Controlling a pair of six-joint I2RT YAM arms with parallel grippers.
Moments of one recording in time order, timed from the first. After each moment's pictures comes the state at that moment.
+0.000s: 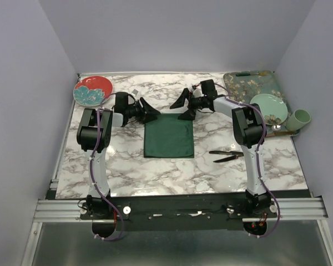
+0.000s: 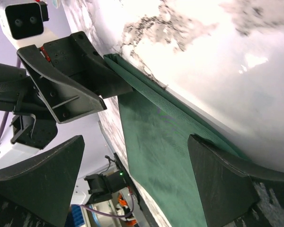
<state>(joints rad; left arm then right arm) -0.12 2.18 1.20 0.41 0.83 -0.95 0.32 2.38 1.73 -0.15 -0.84 0.85</state>
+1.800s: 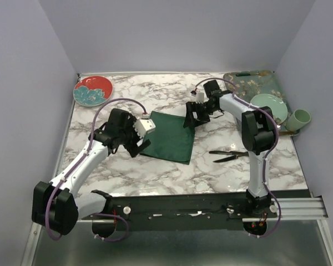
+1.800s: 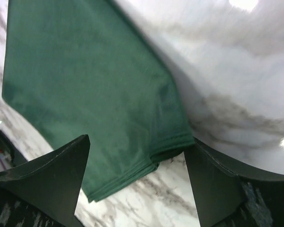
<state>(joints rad) -0.41 1.16 0.81 -0.56 0.31 0.61 0.32 2.19 1.67 -0.64 -0.59 0.06</state>
